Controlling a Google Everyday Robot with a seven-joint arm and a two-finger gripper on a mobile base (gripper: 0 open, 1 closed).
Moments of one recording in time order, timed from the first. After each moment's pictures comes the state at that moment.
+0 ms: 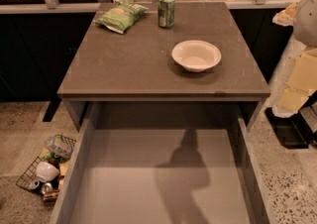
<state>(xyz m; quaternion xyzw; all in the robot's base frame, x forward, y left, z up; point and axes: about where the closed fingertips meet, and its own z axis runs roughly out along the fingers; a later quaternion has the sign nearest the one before) 0.438 -0.213 0.989 -0.60 0.78 -0.05 0.18</state>
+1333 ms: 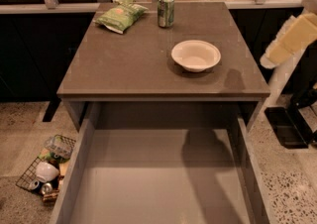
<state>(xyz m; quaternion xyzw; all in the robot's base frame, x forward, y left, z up) 0.531 -0.252 1.006 -0.50 0.81 -0.04 0.31</state>
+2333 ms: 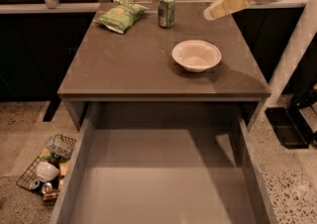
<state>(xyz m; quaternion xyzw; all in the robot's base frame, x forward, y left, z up) 0.699 -0.188 1.023 -0.40 0.75 0.05 0.53</state>
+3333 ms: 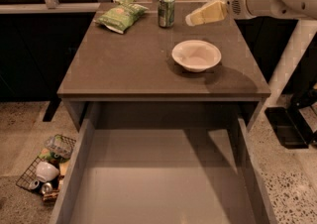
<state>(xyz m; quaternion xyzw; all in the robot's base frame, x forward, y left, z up) 0.738 -0.166 0.978 -0.32 0.77 0.08 0.55</state>
